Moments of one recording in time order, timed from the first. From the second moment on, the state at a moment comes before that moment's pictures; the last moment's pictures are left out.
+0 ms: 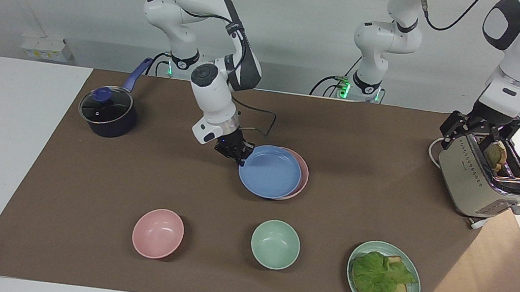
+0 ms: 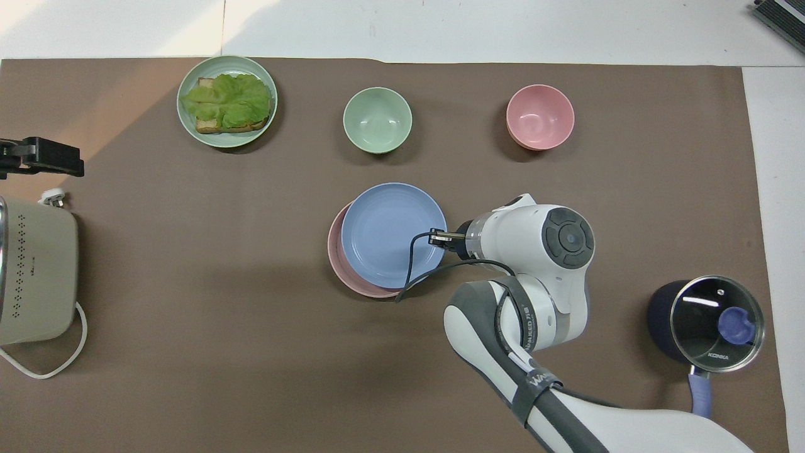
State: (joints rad) left arm -0.02 0.04 -0.01 -1.55 0.04 1.71 -0.02; right arm 0.45 0.23 0.01 -2.09 0.37 2.52 0.37
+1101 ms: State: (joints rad) left arm -0.02 0.04 -0.01 -1.55 0.04 1.71 -0.02; right arm 0.46 0.25 0.04 -2.08 0.37 2.48 0.41
